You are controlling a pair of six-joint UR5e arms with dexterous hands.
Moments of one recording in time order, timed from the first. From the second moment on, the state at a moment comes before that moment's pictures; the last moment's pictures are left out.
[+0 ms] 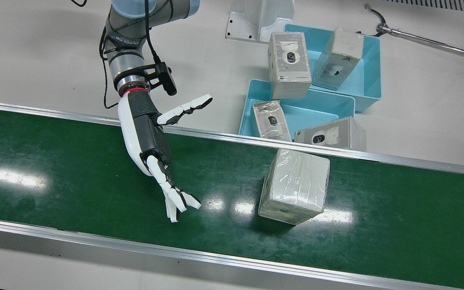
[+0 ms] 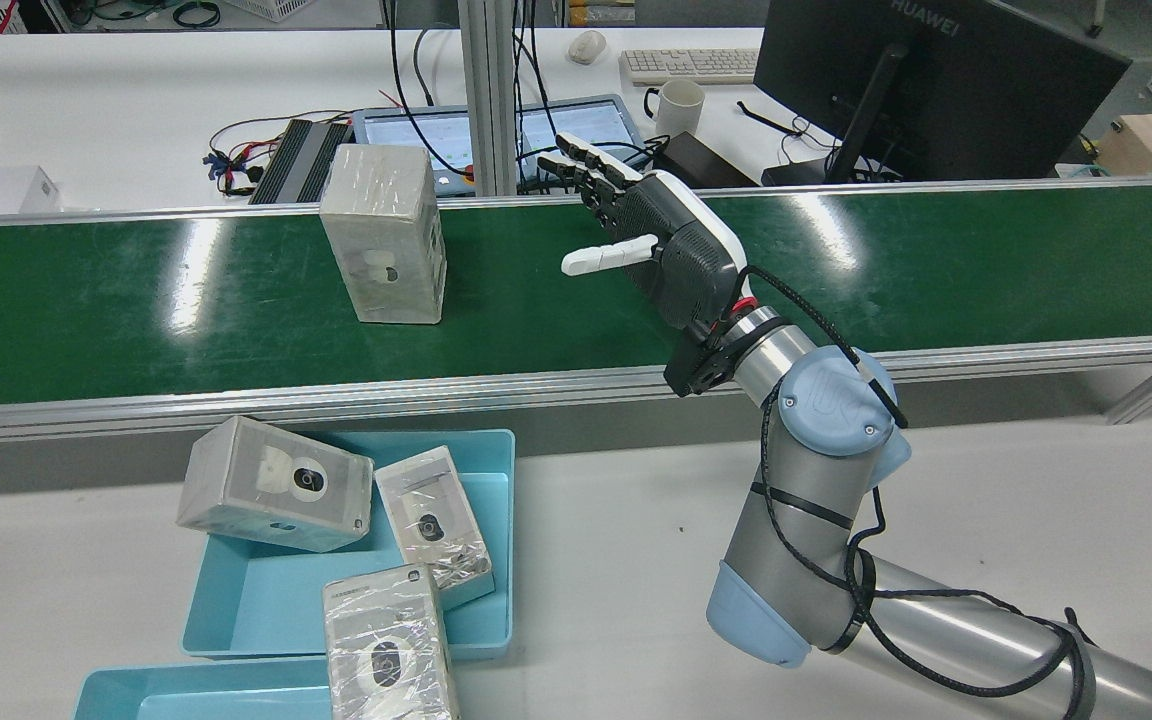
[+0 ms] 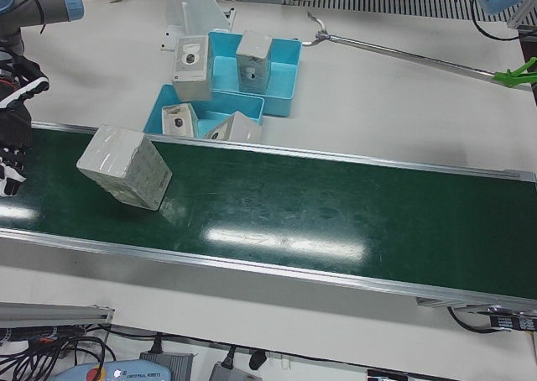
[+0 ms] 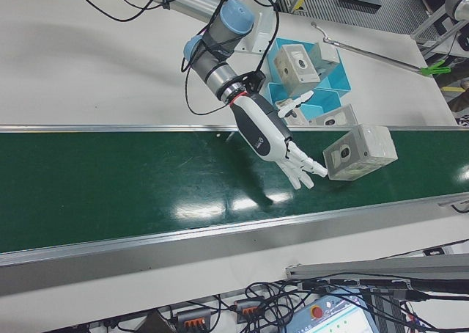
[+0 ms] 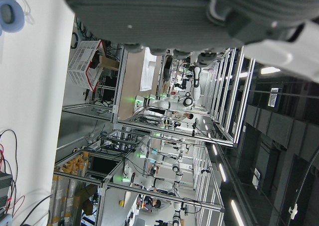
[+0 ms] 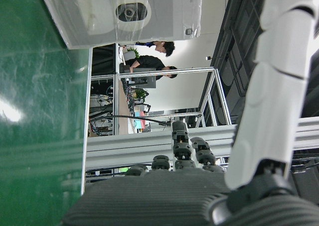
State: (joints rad) left arm -1.80 -1.80 -1.75 0.42 1.92 -0.16; right arm 0.68 -0.94 1.72 -3.46 -1.05 -0.18
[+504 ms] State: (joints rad) left arm -1.80 -1.80 -1.75 0.42 1.92 -0.16; right arm 0.67 -0.90 1.65 -3.46 -1.04 -0.21
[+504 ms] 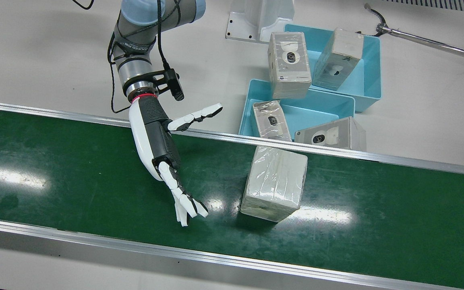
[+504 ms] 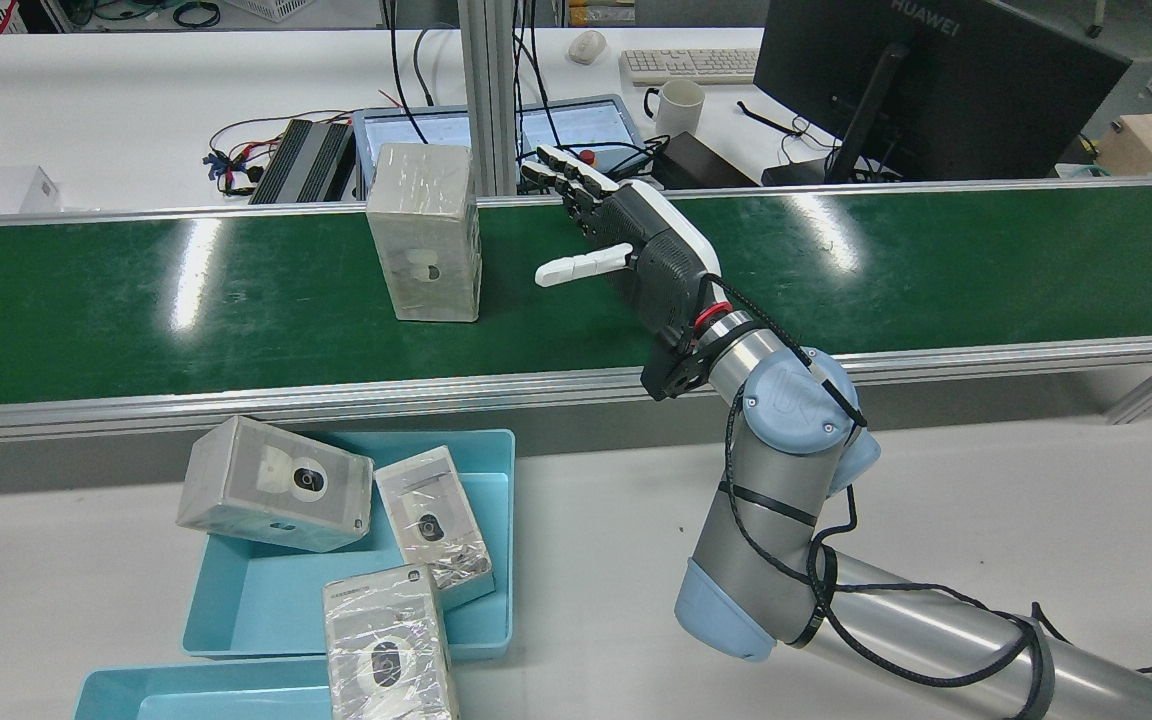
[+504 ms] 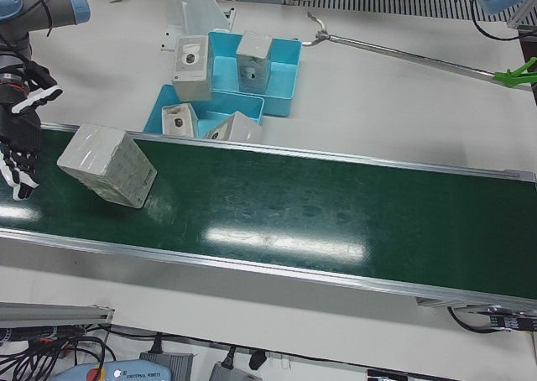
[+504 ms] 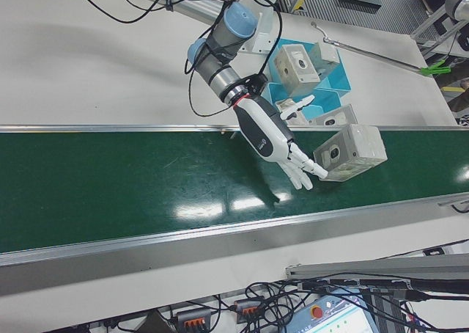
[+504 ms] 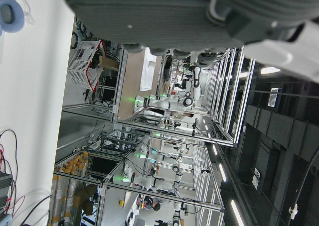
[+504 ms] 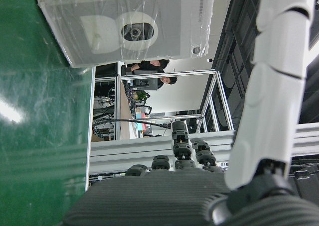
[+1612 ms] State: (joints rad) left arm -1.80 -1.80 -1.75 0.42 1.92 -0.16; right arm 0.65 -0.78 1.52 -3.46 -0.99 -0.27
